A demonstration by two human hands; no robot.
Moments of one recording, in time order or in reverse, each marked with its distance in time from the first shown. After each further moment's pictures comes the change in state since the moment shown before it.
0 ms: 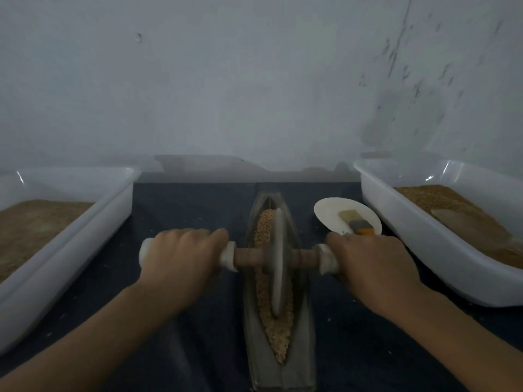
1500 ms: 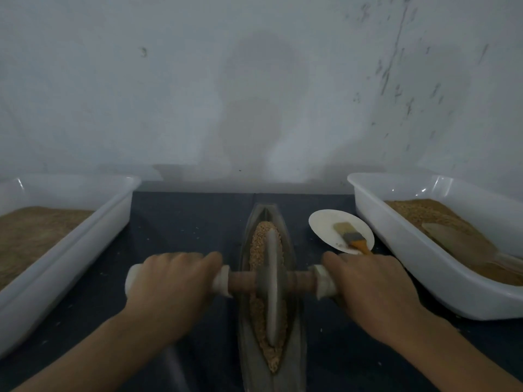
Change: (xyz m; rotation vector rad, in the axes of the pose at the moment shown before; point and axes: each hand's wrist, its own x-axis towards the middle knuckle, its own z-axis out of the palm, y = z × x) left_hand -0.016 0.007 -0.007 -0.039 -0.096 -0.147; right_hand -0.010 -0.002 -0.019 0.028 -0.005 -0.046
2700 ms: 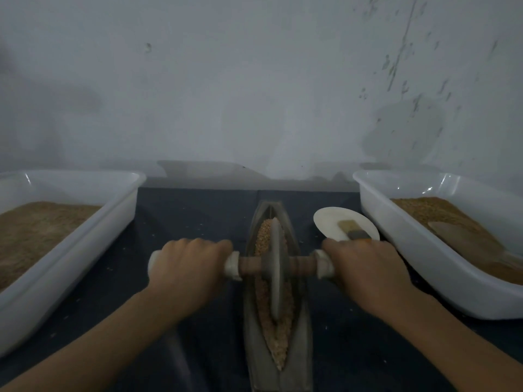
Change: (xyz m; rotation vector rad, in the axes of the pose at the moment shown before) left_hand 0.020 0.001 0.008 0.017 0.033 0.052; right_hand 0.020 0.006 0.015 -0.092 -0.016 0.009
